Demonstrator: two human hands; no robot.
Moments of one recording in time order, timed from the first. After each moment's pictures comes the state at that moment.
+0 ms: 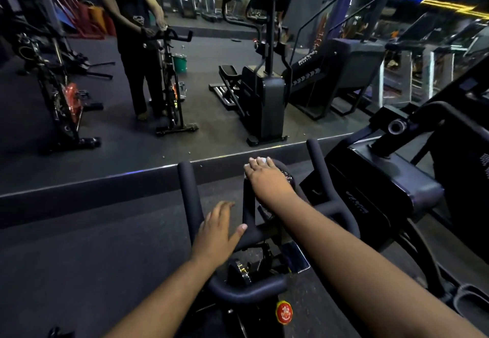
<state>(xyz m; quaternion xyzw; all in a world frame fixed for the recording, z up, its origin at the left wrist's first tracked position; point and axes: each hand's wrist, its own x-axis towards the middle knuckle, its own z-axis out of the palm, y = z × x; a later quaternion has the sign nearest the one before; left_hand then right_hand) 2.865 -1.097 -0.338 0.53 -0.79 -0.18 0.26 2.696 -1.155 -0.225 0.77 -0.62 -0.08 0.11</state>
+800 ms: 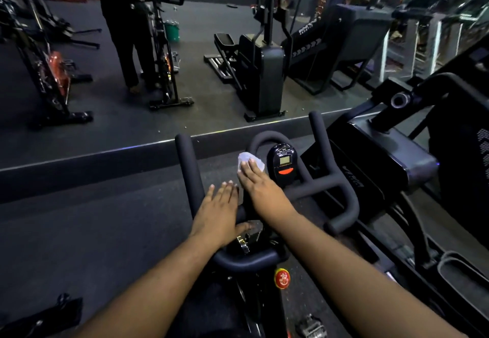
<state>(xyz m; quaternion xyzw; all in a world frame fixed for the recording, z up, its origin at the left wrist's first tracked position) 2.862 -1.088 -0.338 0.49 -0.87 -0.02 0.01 2.707 -1.094 -0.291 0.82 -0.57 0.05 -0.02</state>
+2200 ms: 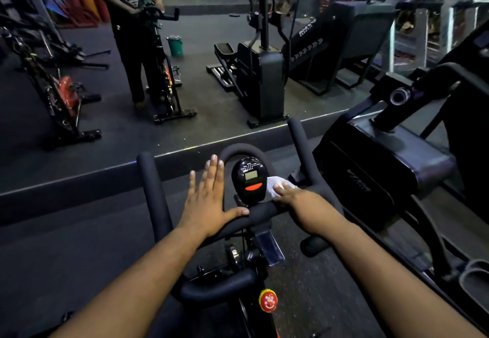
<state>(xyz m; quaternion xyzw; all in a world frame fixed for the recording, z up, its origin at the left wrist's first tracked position) 2.800 -1.136 -0.316 0.52 -0.85 -0.03 0.11 2.526 -1.079 -0.292 0.82 -0.56 0.09 -0.10</state>
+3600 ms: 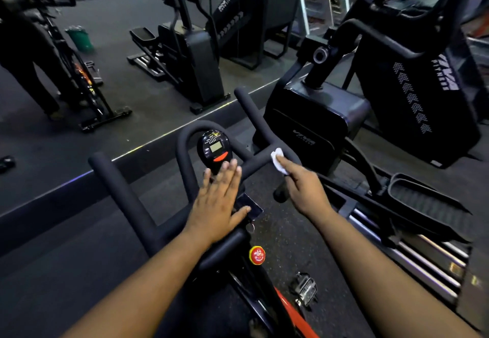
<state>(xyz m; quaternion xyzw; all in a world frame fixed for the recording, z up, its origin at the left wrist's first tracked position) 2.778 -1.073 -0.333 0.28 -0.95 0.05 0.14 2.553 -0.964 -0.299 0.54 -0.74 0.38 -0.09</state>
